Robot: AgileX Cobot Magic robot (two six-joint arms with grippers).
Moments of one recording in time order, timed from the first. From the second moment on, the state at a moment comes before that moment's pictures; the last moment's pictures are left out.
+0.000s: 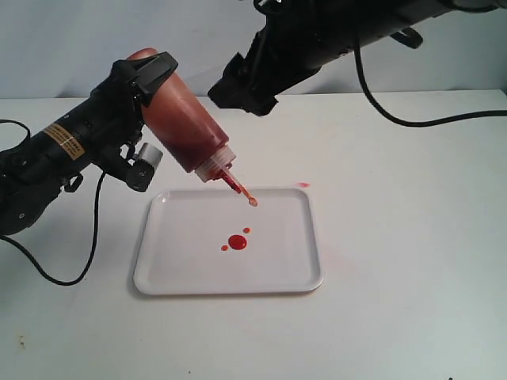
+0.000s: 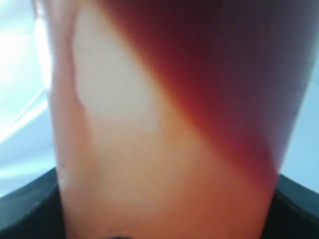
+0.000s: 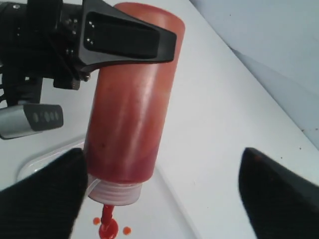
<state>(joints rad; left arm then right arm) -0.20 1.92 -0.82 0.45 -1.15 1.88 0.51 1.68 -1.47 0.53 0.64 -0.90</state>
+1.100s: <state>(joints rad) -0.20 1.92 -0.53 0.29 -1.15 0.53 0.38 1.33 -0.35 0.21 -0.69 -0.16</state>
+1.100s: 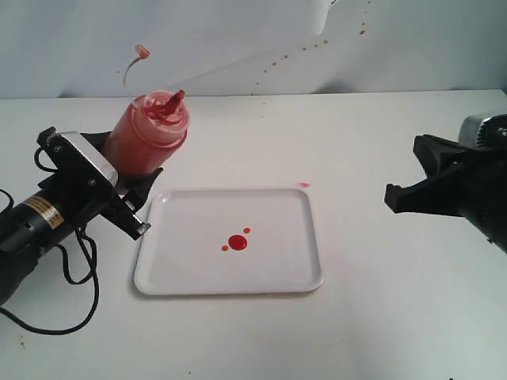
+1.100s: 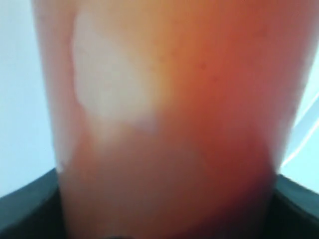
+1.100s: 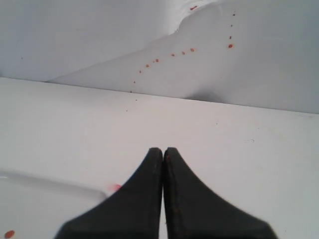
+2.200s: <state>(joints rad) -0.20 2.00 -0.61 0.62 -1.17 -0.05 0.22 1.76 -0.69 -0.63 -0.85 0.42</state>
